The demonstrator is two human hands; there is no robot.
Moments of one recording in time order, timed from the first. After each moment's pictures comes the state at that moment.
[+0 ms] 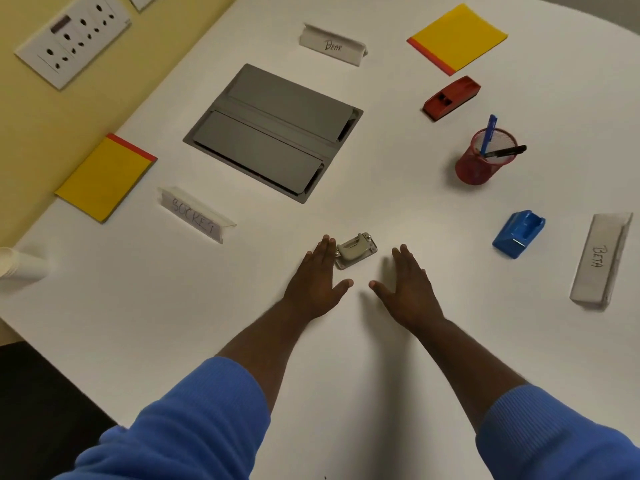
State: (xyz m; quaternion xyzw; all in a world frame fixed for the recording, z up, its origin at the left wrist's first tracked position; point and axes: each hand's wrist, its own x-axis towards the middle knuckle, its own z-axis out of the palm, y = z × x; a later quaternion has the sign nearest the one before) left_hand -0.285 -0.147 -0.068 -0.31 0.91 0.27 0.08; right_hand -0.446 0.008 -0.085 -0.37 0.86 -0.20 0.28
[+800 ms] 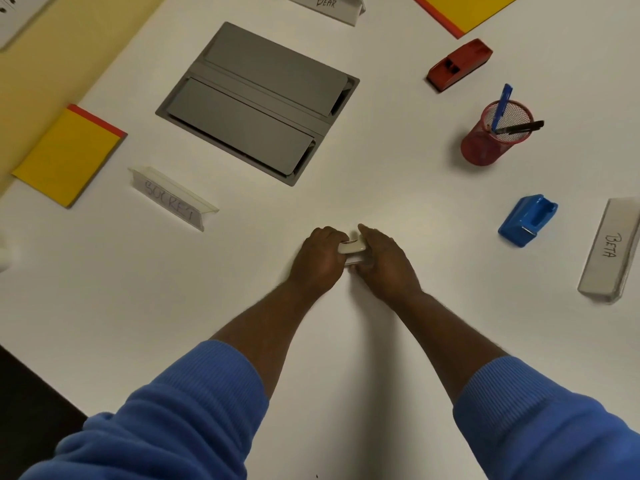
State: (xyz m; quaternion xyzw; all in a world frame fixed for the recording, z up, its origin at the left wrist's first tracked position) left_hand -0.324 -0.152 -0.079 -0.33 0.88 0.32 -0.04; right_hand -0.450 -0.036 -0.102 -0.43 0.81 -0.29 0.27
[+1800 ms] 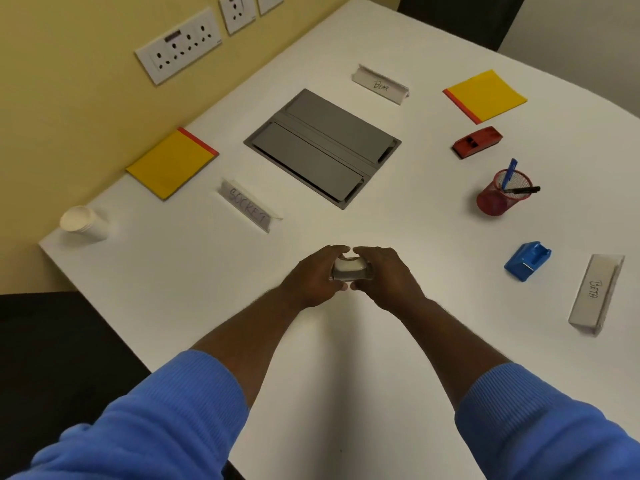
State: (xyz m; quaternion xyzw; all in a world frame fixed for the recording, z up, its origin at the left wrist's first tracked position) left_hand -0.198 -0.164 0.007 -0.34 0.84 0.42 -0.04; right_hand -0.362 -0.051 0.019 -0.53 0.77 -0.24 0.25
